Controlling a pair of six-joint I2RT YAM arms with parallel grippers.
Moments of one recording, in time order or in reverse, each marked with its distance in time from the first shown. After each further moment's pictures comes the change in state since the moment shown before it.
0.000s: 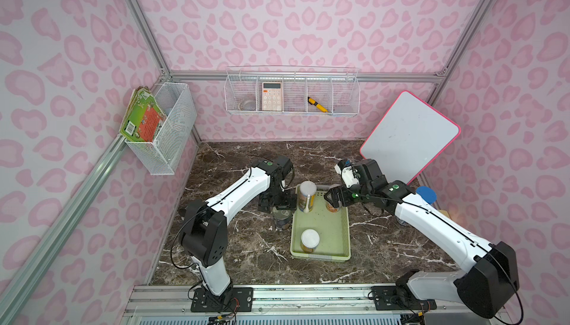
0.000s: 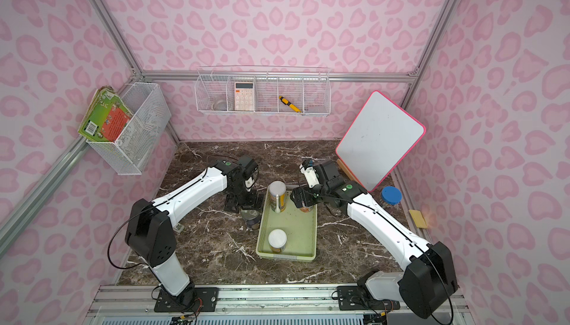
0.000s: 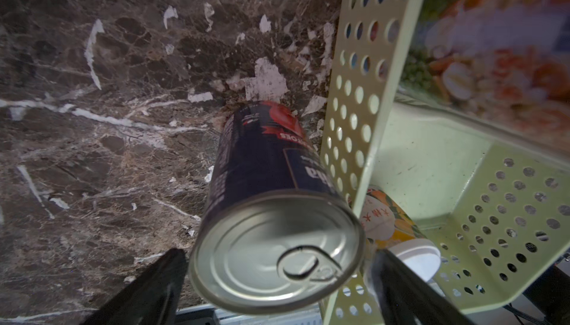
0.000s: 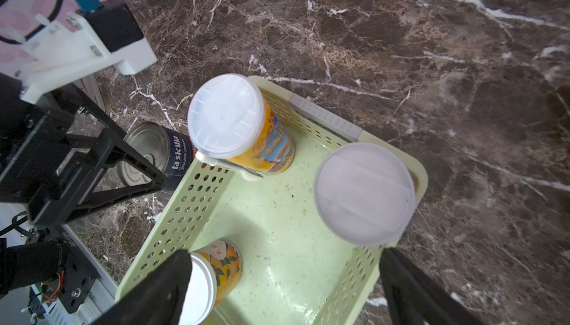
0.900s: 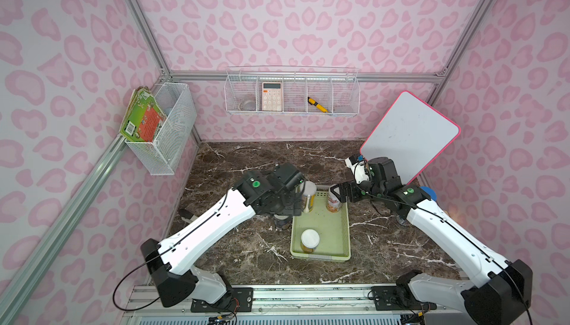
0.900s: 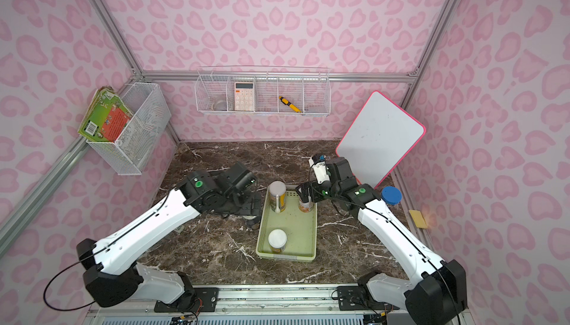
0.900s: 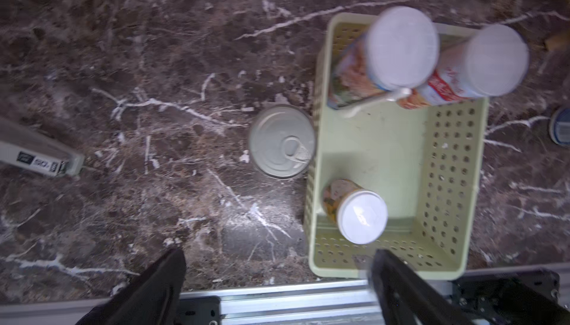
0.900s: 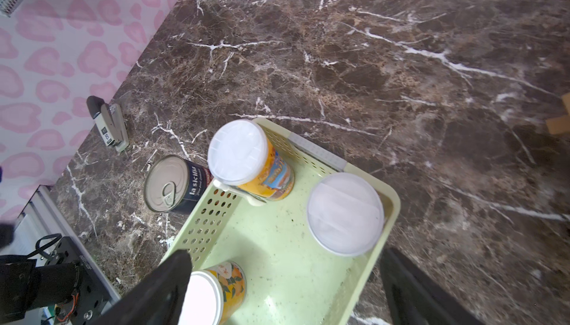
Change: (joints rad) left arm -0.157 -0.464 -0.035 -0.099 -0.357 -0.264; right arm -0.008 -0.030 0.047 0.048 -0.031 -0.001
